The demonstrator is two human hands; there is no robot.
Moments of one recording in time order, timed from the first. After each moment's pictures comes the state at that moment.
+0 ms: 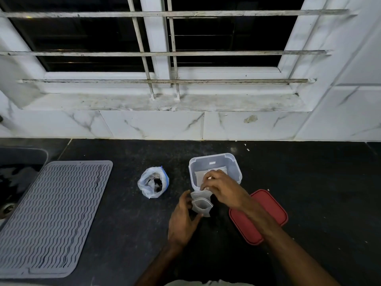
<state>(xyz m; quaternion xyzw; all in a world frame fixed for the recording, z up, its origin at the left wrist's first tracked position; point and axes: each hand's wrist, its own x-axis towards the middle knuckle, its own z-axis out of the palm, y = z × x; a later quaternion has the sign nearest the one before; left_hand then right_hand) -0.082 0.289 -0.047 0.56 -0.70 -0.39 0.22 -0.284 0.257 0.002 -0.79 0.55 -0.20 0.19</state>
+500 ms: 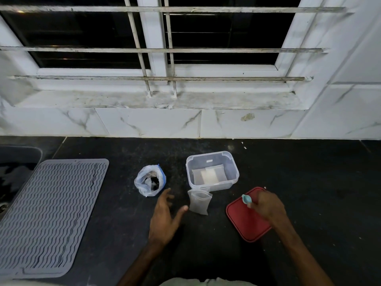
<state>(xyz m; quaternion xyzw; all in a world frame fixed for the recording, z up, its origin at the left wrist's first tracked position) -0.045 0.280 -0.052 0.59 -0.66 -0.38 0.26 -0.379 0.324 -0.044 -0.49 0.85 0.03 0.21</state>
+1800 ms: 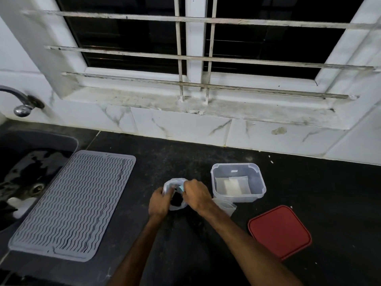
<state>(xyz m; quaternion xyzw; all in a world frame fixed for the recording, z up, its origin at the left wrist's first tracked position) 0.010 0.200 -0.056 0.71 -0.47 -0.43 0.30 -0.119 0.187 -0.011 -0.64 0.72 0.03 0.26</state>
